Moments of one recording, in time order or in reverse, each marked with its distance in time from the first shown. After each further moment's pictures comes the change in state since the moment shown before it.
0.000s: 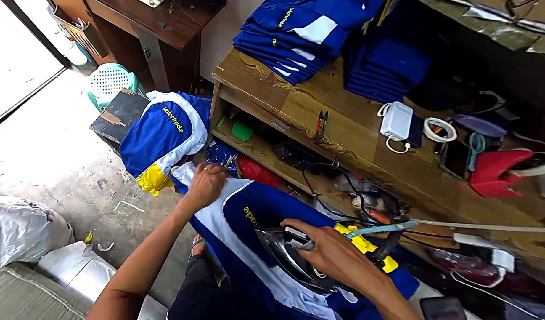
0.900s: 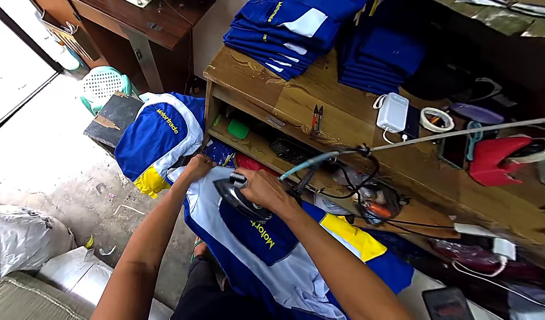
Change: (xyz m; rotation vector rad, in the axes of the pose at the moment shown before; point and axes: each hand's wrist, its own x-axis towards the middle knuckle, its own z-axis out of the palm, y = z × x) left_hand 0.066 -0.050 0.000 -0.458 -0.214 -0.433; right_hand 0.158 -0.058 -0.001 -0.035 0.036 0.004
